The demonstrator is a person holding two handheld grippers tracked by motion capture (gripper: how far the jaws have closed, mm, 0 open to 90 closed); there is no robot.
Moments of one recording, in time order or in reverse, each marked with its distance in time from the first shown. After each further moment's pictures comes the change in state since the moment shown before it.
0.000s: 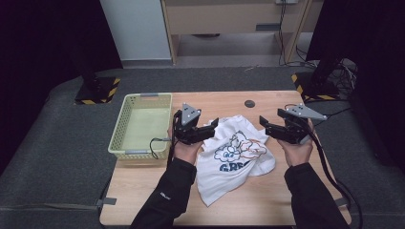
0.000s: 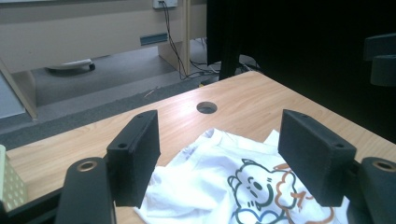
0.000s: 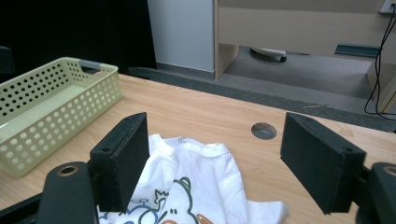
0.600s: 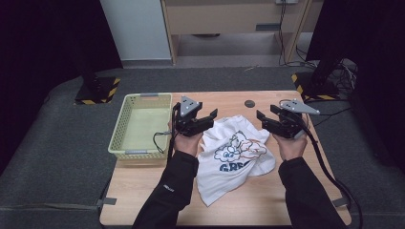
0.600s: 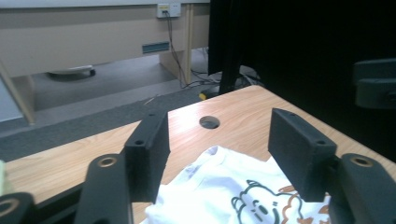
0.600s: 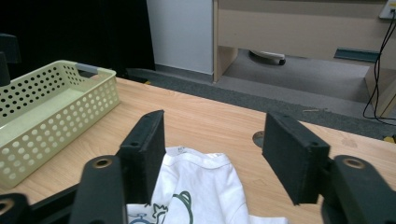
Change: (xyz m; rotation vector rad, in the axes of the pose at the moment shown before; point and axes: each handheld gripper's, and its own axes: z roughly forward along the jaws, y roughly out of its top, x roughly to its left) left arm 0.011 0.016 0.010 -0.034 0.010 -0.026; right arm 0.005 0.010 0.015 -0.003 -0.007 -0.010
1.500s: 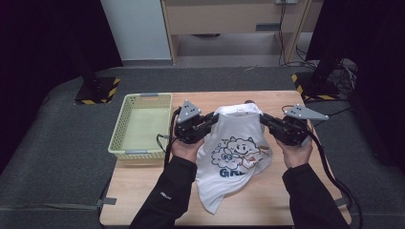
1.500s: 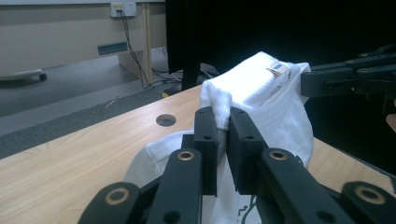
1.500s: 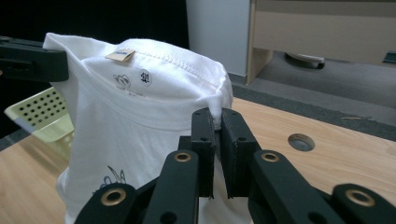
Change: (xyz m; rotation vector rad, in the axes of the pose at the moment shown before) left arm -0.019 0.009 -0.023 0.007 -0.169 0.018; right arm 0.012 0.004 -0.030 -0.002 0.152 -0.012
